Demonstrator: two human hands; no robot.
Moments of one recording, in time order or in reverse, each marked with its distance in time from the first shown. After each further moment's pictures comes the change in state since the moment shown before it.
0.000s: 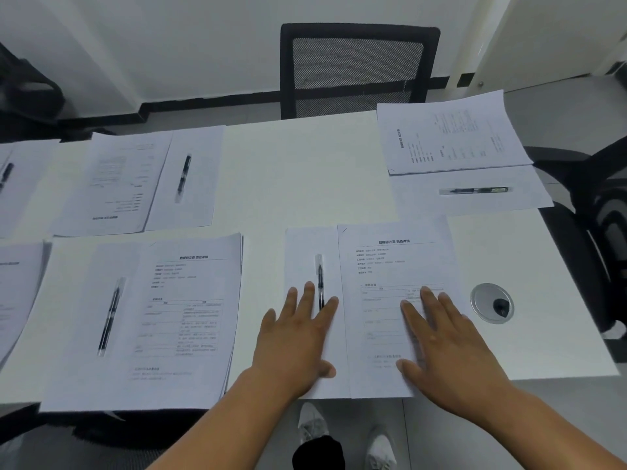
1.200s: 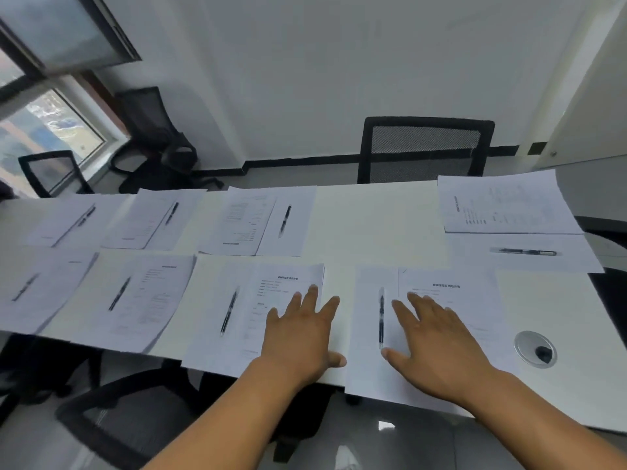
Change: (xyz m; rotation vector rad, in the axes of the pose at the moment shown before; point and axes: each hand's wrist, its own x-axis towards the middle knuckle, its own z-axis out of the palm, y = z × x) left_hand -0.138 -0.028 -0.106 -0.065 0.100 -0.310; right_hand -0.044 -0.100 -0.113 0.028 0.087 -0.236
